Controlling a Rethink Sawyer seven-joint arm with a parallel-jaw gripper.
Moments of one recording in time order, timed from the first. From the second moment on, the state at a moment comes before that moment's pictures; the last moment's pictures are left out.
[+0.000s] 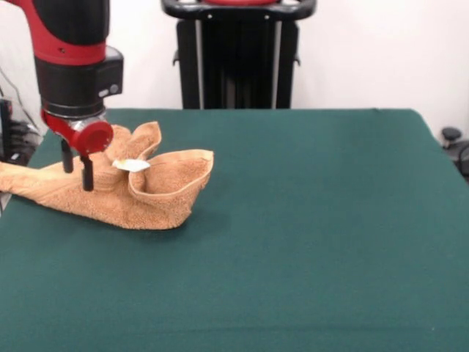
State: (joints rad) arm -0.48 -0.48 -0.14 1.60 0.06 0.33 1.96
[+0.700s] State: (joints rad) arm -0.47 -0.47 -0.15 1.70 0.07 0.25 1.96
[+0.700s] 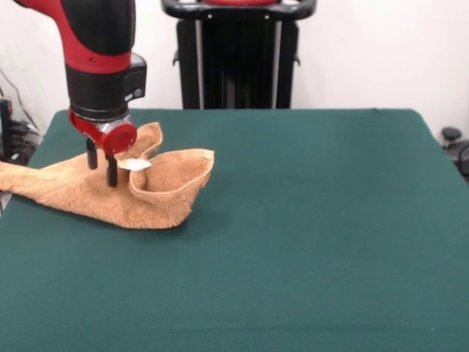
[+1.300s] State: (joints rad) arm -0.50 -0.50 -0.15 1.79 0.07 0.20 1.96
